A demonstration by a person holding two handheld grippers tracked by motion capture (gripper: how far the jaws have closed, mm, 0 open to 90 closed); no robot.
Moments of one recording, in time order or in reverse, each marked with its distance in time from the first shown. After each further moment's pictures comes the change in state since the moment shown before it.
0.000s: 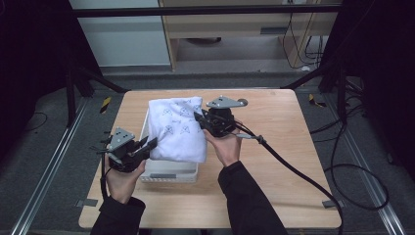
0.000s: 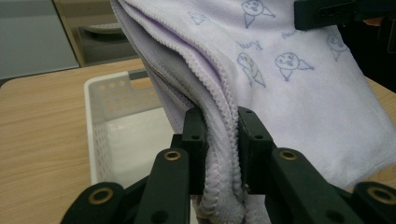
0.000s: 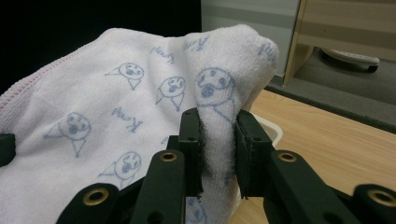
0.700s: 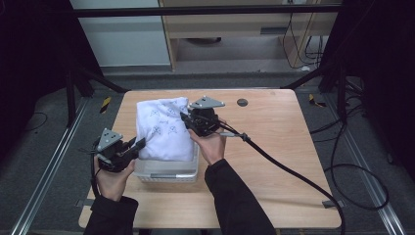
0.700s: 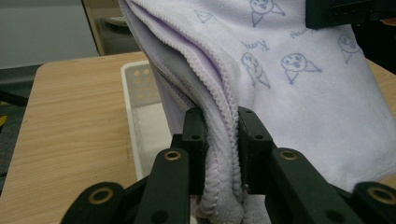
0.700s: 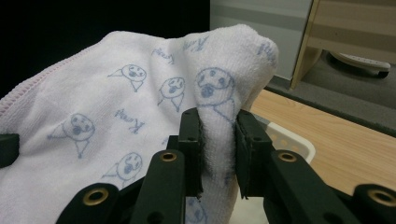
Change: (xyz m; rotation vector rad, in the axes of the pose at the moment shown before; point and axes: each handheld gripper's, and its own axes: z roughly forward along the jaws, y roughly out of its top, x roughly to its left) left arm 0.028 -0.012 -0.002 0.016 0.064 -0.038; right arm 0.023 0.002 0.035 0.000 0.012 -0.021
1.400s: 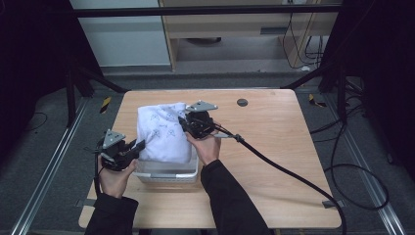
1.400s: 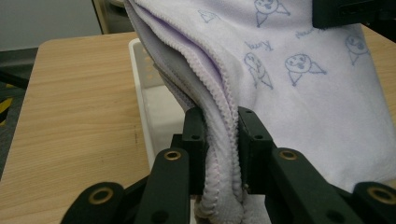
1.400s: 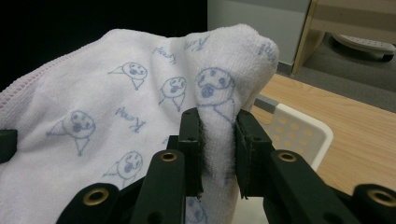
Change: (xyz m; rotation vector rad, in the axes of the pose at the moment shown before) left arm 0.012 -0.013 0.020 0.055 0.025 -0.012; right arm -0.001 -0.019 0.028 0.053 -0.012 0.013
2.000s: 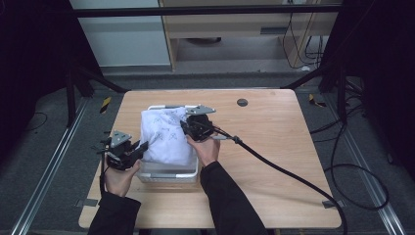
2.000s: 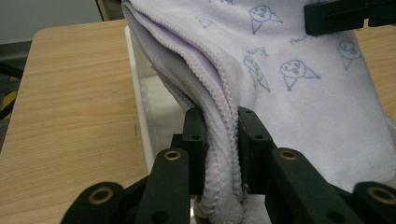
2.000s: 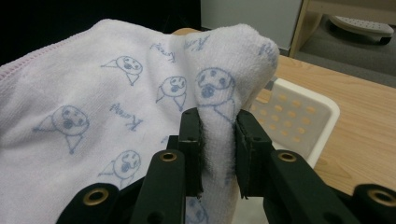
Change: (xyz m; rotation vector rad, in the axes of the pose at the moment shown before) left arm -0.001 -0.006 0.018 0.050 0.020 0.020; right arm -0.006 -0.019 0.020 0.051 -0.023 0.020
